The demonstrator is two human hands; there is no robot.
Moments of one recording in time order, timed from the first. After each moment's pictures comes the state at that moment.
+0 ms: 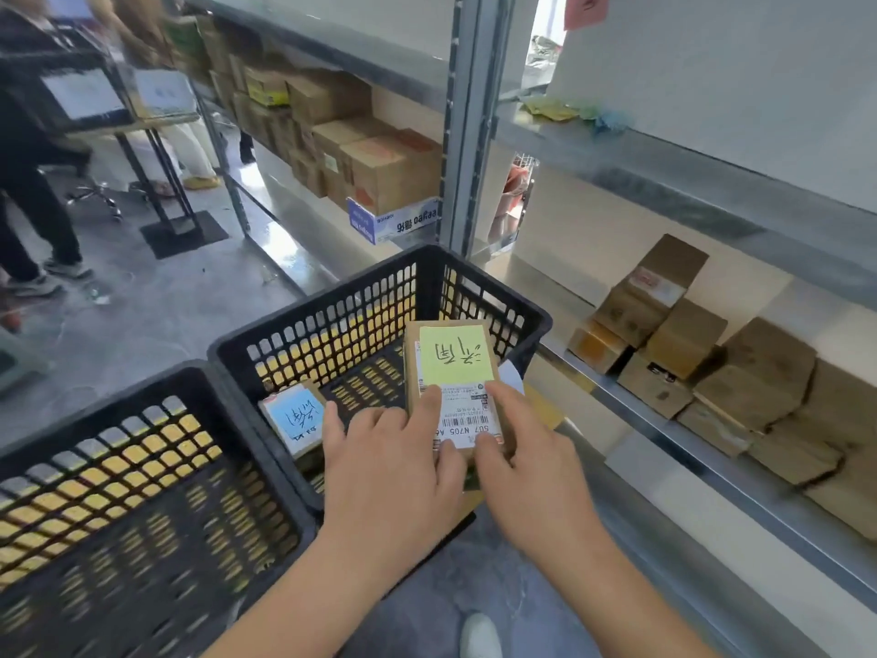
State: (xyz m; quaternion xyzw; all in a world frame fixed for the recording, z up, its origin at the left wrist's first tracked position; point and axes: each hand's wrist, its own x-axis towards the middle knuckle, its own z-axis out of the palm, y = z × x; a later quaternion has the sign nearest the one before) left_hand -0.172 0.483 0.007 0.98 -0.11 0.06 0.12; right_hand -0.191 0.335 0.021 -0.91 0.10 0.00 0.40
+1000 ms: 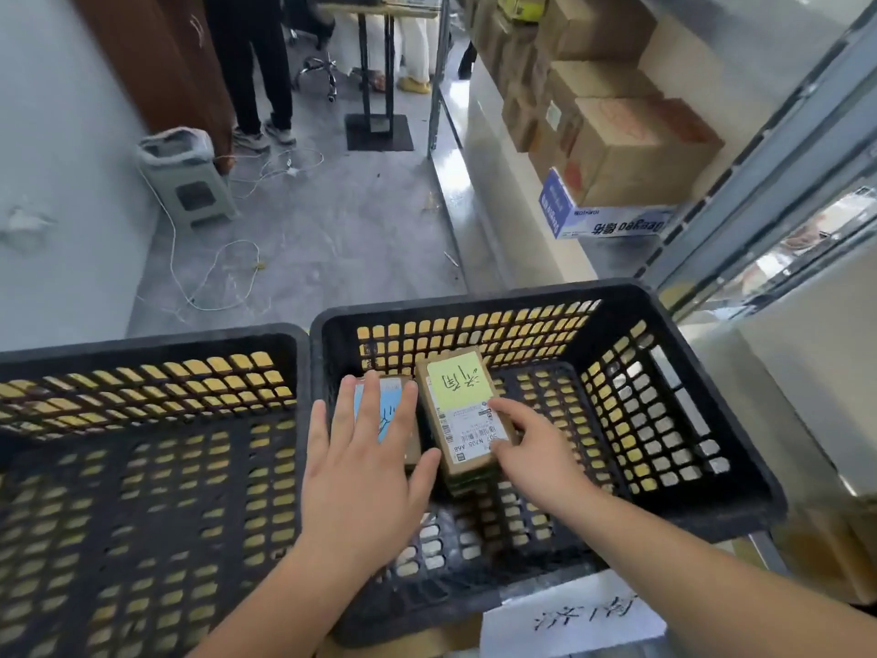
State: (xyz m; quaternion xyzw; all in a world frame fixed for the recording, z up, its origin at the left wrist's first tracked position) left_hand -0.038 0.562 -0.108 0.98 0.17 -0.02 0.06; right_hand 0.086 0.385 -0.127 -0.87 -0.06 0.27 0.41
